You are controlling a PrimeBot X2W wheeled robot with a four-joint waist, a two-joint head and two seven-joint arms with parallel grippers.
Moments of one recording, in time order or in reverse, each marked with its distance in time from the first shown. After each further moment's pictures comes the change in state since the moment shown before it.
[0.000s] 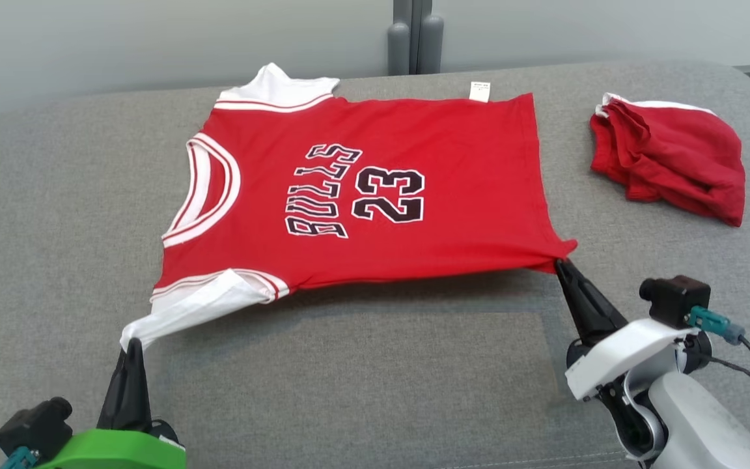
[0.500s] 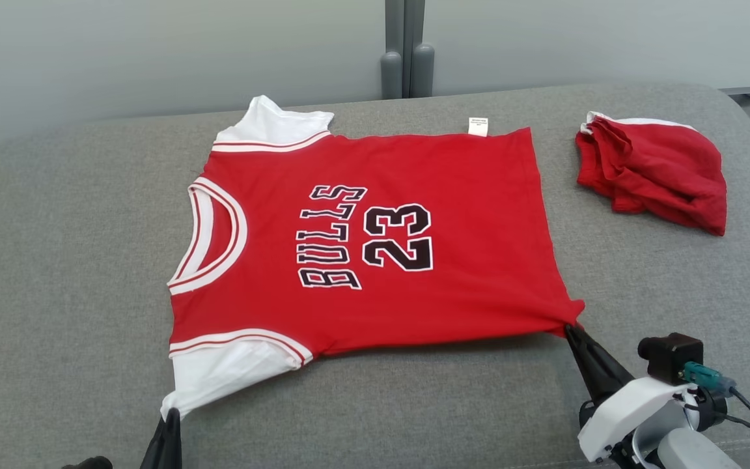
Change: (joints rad) left arm 0.150 -0.003 -0.063 0.014 0.007 -0.018 0.000; right arm 0.145 -0.022 -0.002 0.011 -0.079 -0.008 0.000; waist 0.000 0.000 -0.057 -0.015
